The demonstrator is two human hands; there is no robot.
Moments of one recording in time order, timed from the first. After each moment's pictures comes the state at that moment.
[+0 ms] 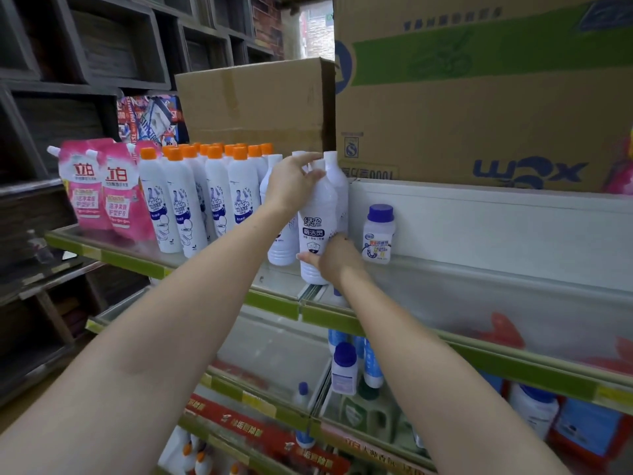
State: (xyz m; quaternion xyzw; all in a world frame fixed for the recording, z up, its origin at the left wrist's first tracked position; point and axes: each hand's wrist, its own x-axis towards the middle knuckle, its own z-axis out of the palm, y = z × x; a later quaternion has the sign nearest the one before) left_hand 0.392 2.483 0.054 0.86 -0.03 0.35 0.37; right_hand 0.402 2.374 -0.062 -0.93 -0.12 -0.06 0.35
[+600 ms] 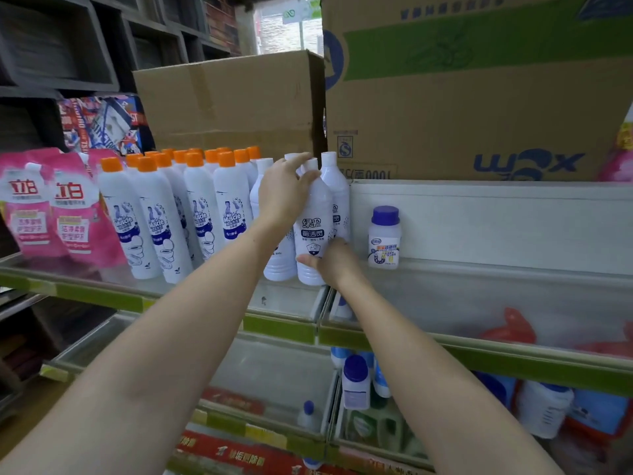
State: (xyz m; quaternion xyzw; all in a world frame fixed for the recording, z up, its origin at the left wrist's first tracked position) left_hand 0.436 2.516 0.040 0.85 -0.05 0.41 0.33; right_hand 0.432 2.409 -0.067 -0.93 -0.08 -0.07 0.36
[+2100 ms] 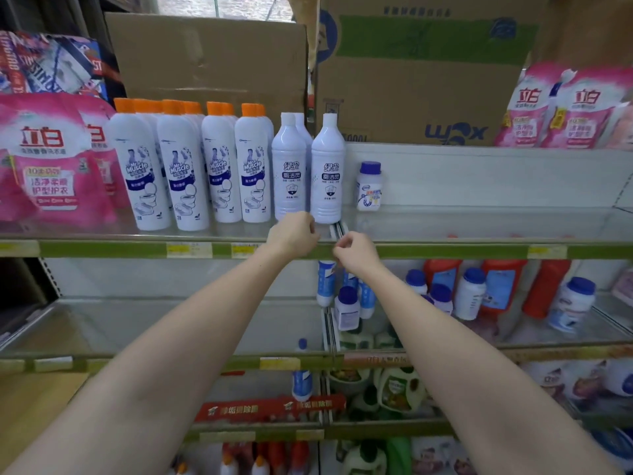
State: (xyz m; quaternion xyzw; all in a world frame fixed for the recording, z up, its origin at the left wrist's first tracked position) left_hand 0.305 2.593 -0.087 0.95 -0.16 0.13 0.22; right_hand 0.273 2.445 -0.127 -0.87 0.06 -0.13 0.47
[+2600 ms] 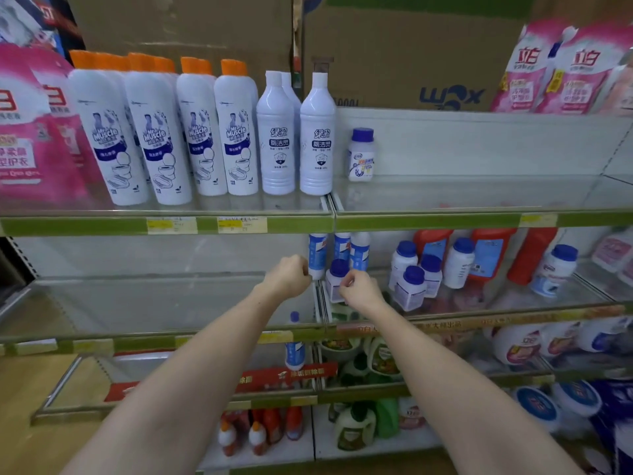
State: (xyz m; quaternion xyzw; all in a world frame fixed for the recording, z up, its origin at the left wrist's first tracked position) left_hand 0.291 2.590 -0.212 0.96 -0.16 -0.03 0.23; right_hand 0.233 2.421 -0.240 -0.91 0.13 -0.04 0.39
